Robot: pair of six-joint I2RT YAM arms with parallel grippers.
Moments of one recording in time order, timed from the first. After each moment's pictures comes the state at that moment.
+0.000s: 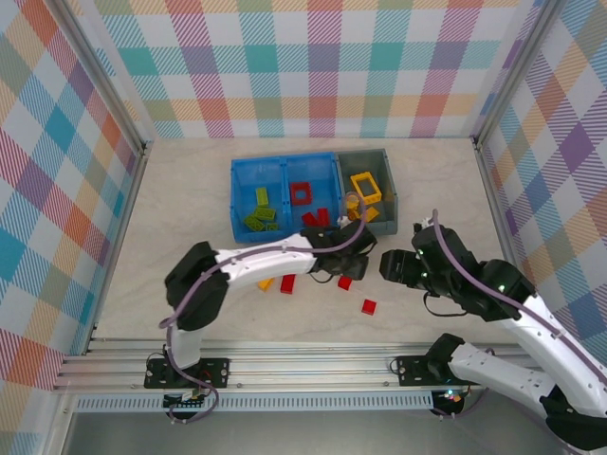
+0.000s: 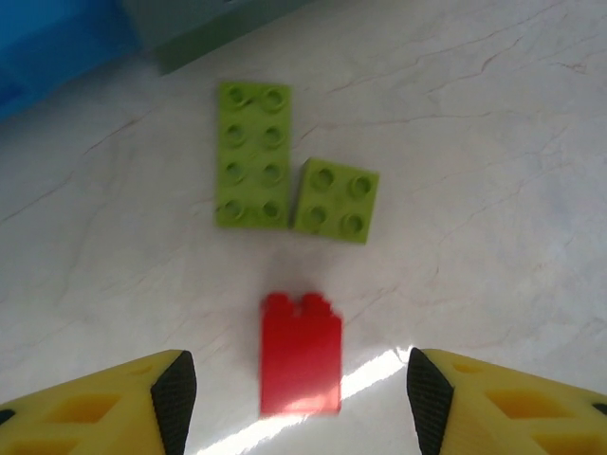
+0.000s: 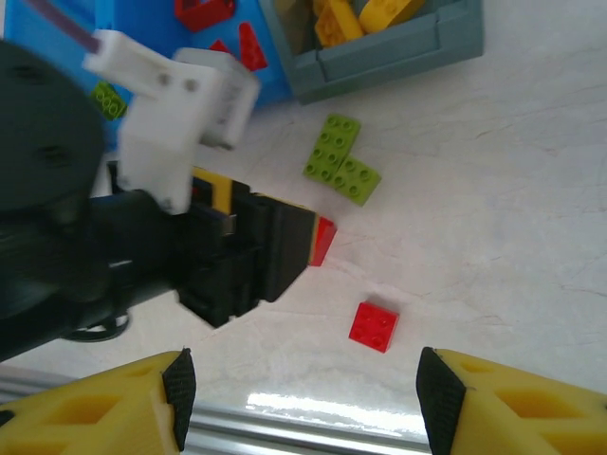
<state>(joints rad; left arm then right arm) -1.06 1.97 1.56 -0.68 -0.18 -0.61 0.79 0.78 1.10 -1.17 0.19 0.81</state>
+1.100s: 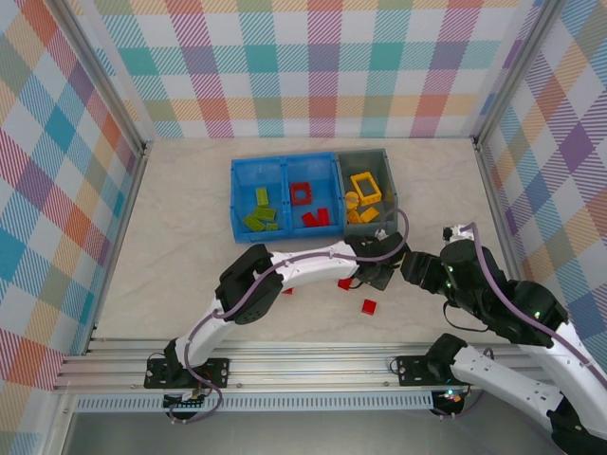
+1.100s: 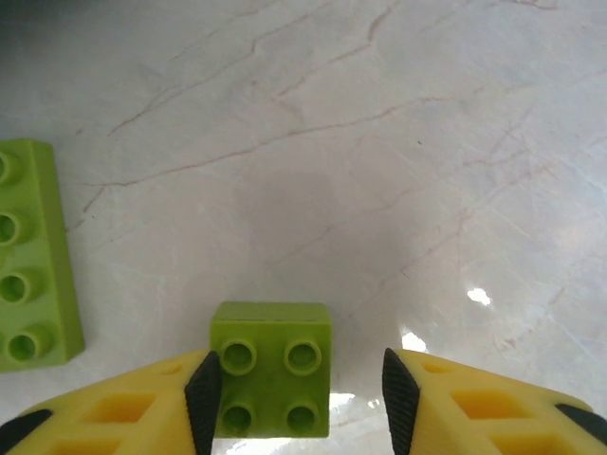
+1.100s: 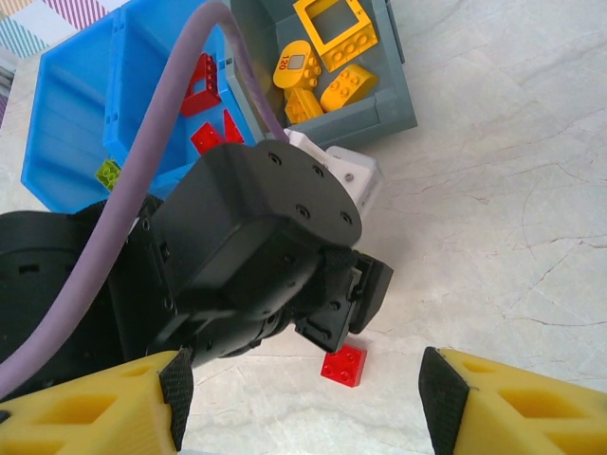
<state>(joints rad) -1.13 2.29 1.88 -0.76 -0.19 -0.53 0.79 0.65 1.10 -1.21 0.31 0.82</state>
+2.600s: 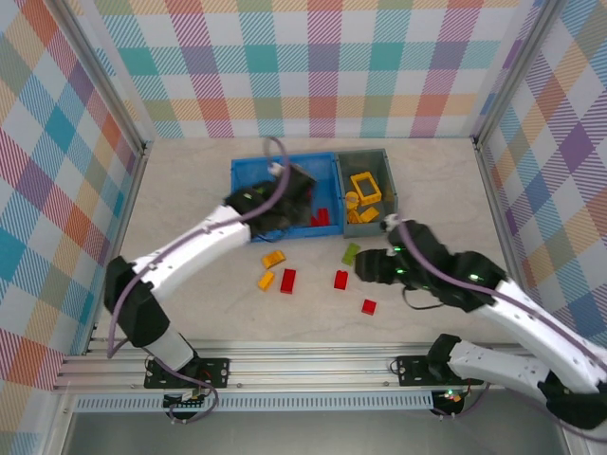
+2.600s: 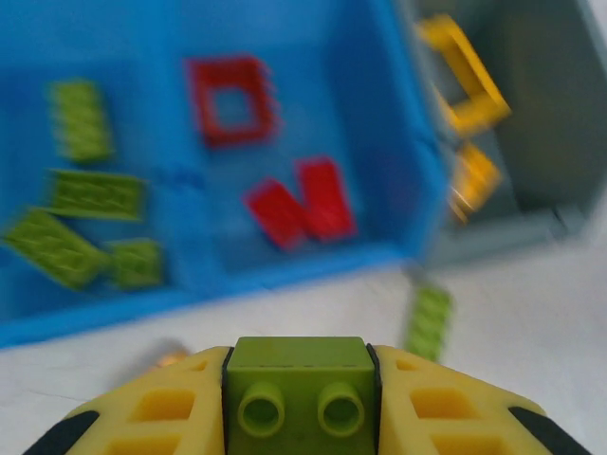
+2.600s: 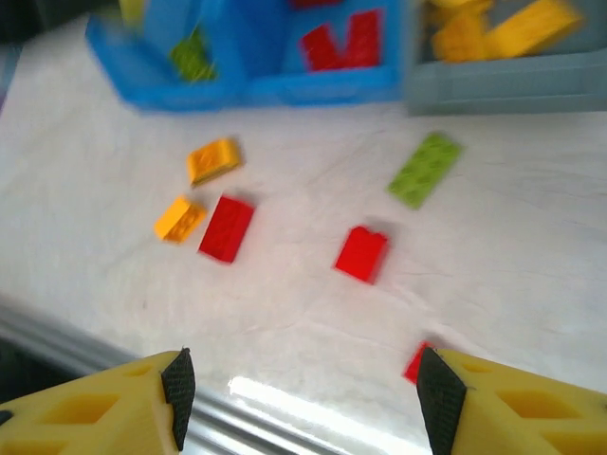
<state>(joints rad) -0.73 1.60 1.52 -0.82 -0.30 -0.63 0.94 0.94 1.08 -0.95 0.13 0.66</state>
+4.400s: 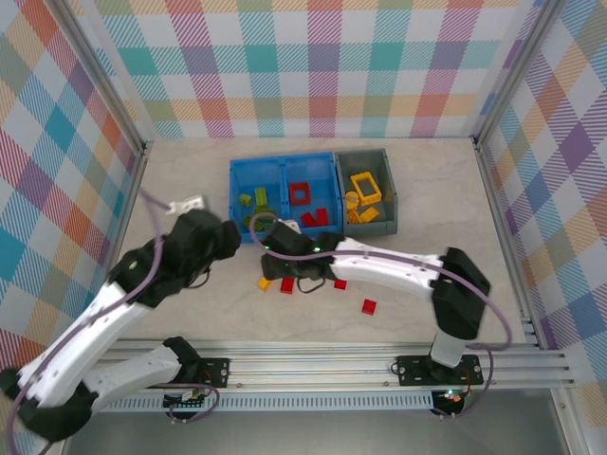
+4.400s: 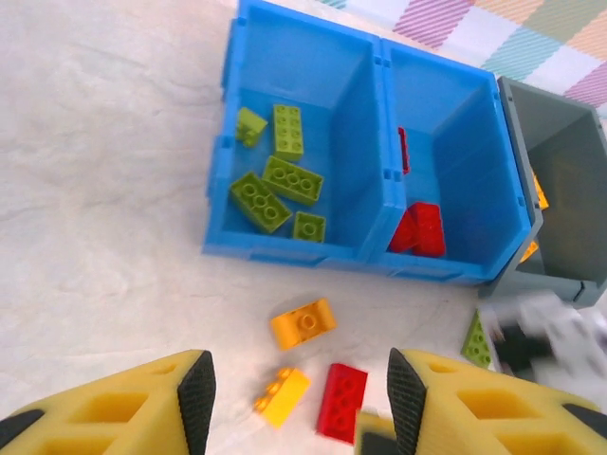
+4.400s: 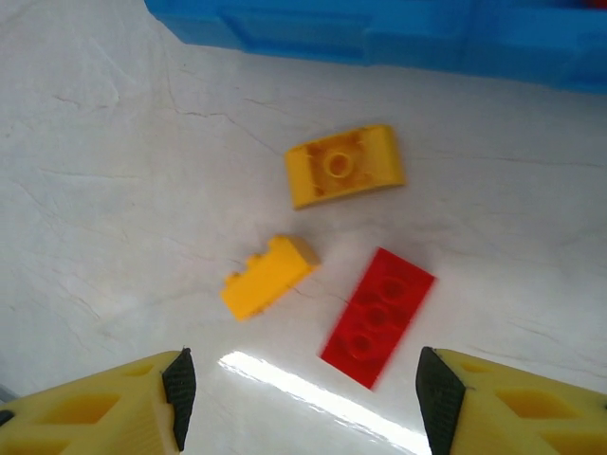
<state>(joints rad) -0.73 0.86 1.13 -1.00 -0.45 -0.81 1.12 1.78 1.41 -0.65 0.18 0.78</state>
